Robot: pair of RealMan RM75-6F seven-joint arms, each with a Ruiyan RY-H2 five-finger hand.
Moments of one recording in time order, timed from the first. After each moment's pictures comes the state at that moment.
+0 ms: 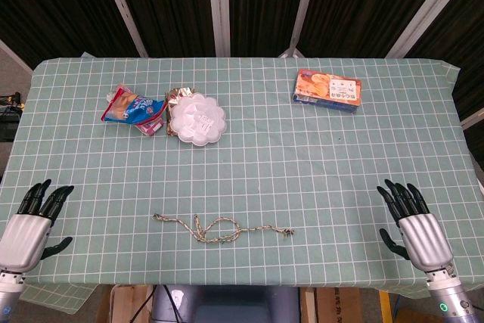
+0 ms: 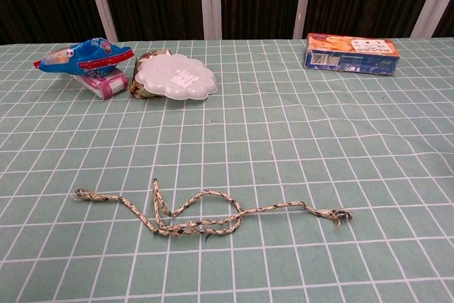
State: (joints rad) left arm -0.07 -1.18 0.03 -1.60 1.67 1.54 0.20; right arm 0.13 -1.14 -0.02 -1.61 -1.65 1.48 -0.04
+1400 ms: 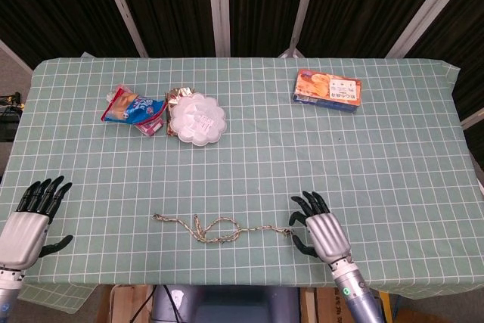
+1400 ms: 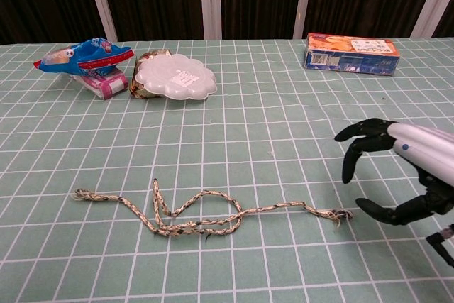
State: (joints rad) left arm -0.08 -1.16 0.03 -1.62 1.65 1.52 0.15; right arm 0.27 -1.56 0.04 -1.80 -1.42 1.21 -0.39
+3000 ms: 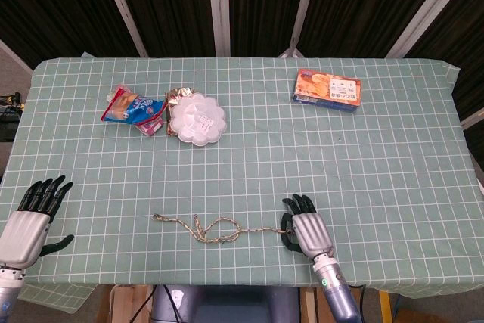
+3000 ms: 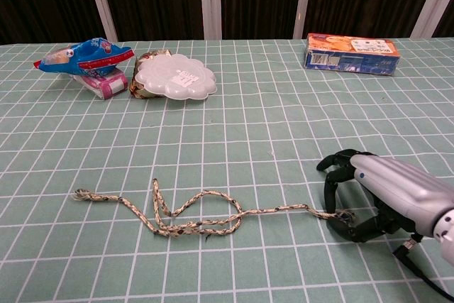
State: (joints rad) left arm -0.08 -1.16 0.03 -1.62 1.64 1.51 0.13; right arm 0.31 -1.72 0.06 -1.66 -1.24 1.19 -0.47
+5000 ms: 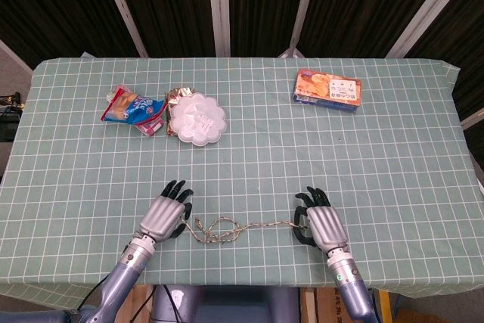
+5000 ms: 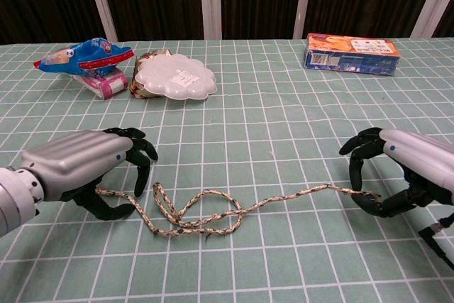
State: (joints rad) left arm -0.48 -1.68 -0.08 -1.68 1.20 1.09 0.73; right arm 0.33 -1.60 0.07 -1.75 -1.21 1.21 -0.42
